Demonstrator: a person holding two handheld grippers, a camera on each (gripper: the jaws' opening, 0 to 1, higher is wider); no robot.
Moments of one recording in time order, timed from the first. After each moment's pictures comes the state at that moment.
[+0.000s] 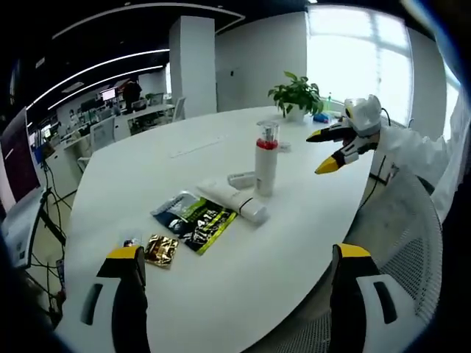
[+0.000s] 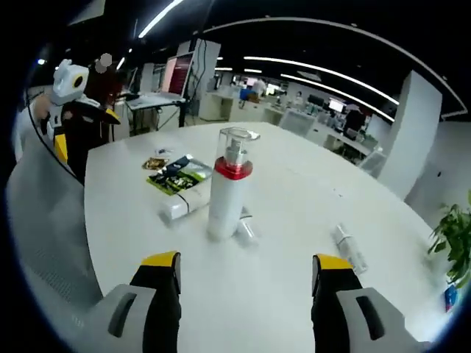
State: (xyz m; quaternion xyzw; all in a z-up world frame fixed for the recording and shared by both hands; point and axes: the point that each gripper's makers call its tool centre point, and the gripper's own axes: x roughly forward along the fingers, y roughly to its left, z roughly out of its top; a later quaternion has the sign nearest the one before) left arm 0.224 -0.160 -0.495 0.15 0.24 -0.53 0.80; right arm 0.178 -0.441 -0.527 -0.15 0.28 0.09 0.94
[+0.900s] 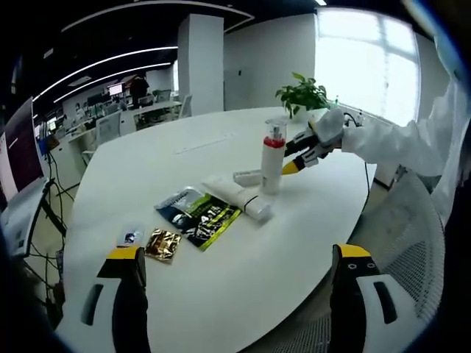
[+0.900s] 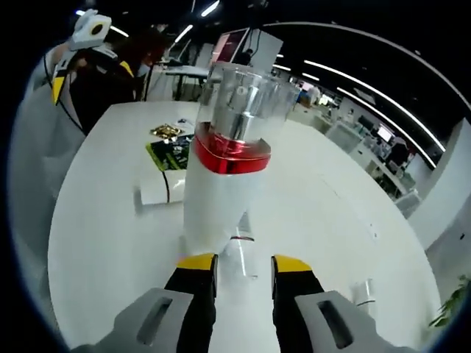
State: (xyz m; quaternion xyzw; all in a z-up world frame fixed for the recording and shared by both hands) left arm 0.228 -0.156 -0.500 0.14 0.25 -0.51 0.81; right arm 0.260 -0.439 -0.580 -0.25 0.29 0.22 0.90
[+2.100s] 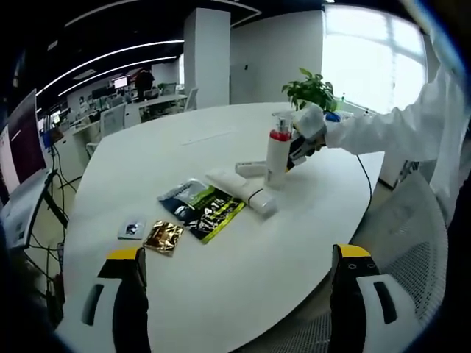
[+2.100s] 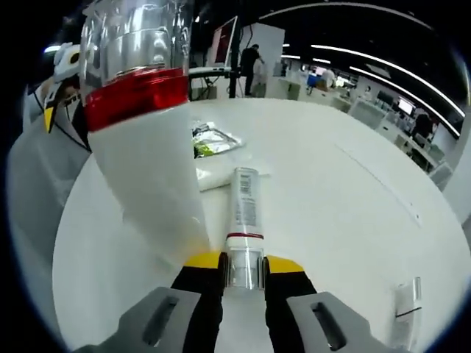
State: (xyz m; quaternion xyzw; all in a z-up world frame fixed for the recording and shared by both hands) left arm 0.230 -0.153 -0.508 0.14 0.27 -0.49 0.82; right arm 0.281 -0.439 -0.615 -0.14 0.34 0.27 0.89
